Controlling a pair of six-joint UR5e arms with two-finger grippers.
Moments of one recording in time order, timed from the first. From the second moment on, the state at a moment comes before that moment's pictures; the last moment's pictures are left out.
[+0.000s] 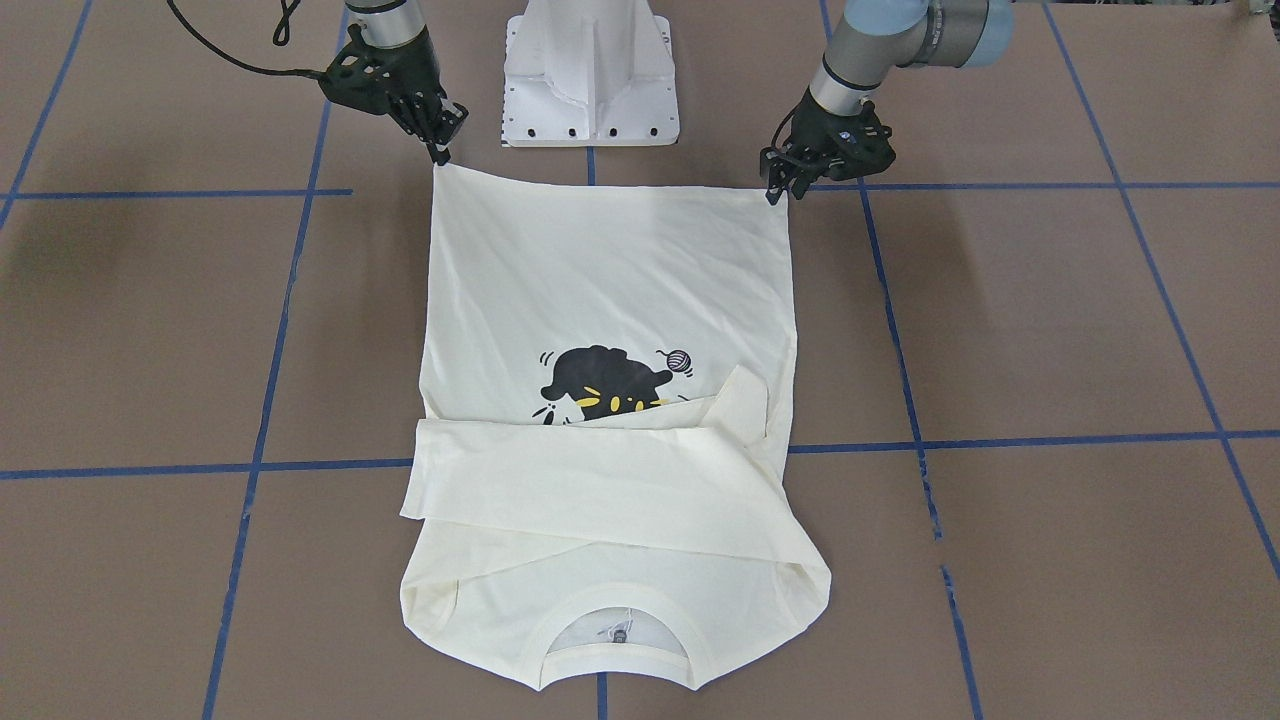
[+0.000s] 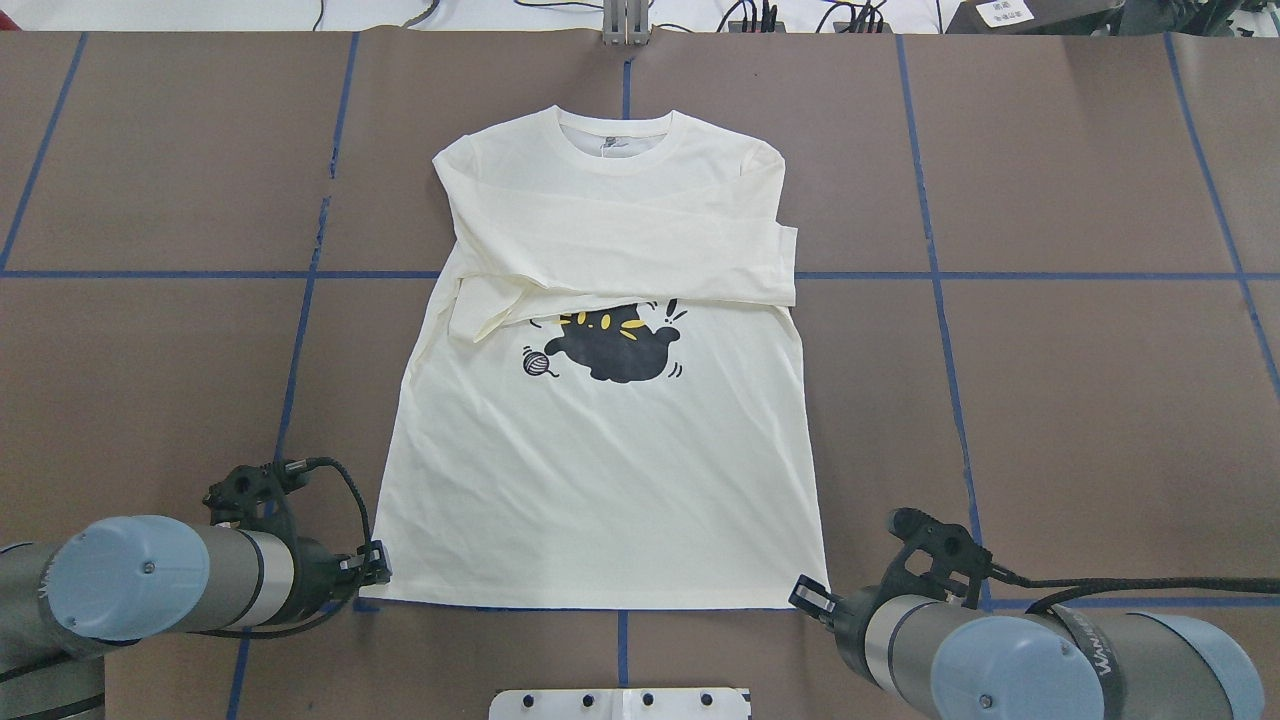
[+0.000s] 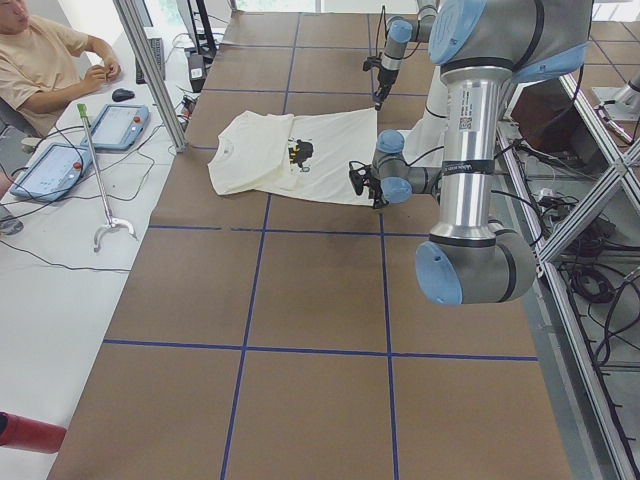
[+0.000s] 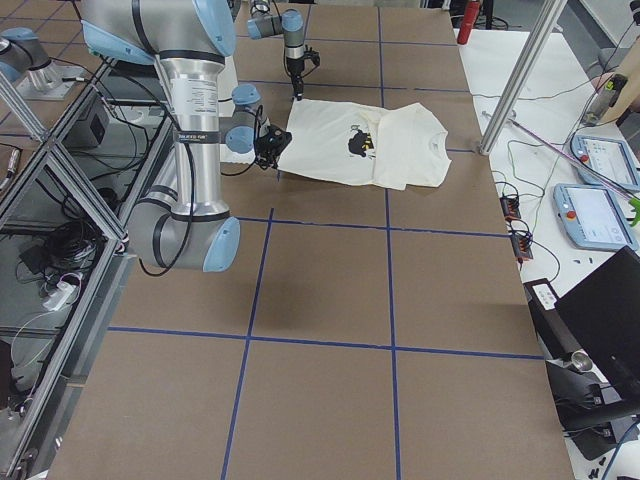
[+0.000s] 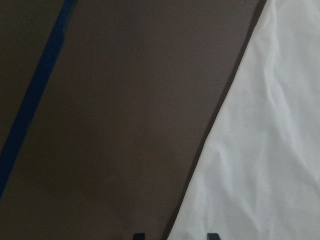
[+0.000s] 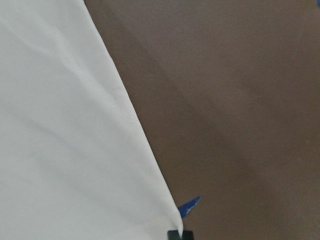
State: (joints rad) left arm -0.24 -1.58 -2.02 -2.06 -1.70 -1.77; right arm 0.06 -1.48 2.19 -1.40 1.45 2.05
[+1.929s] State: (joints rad) left arm -0.21 -1.58 -2.21 -1.98 -1.79 -1.91; right arm 0.06 -1.54 2.29 -1.43 1.52 2.05
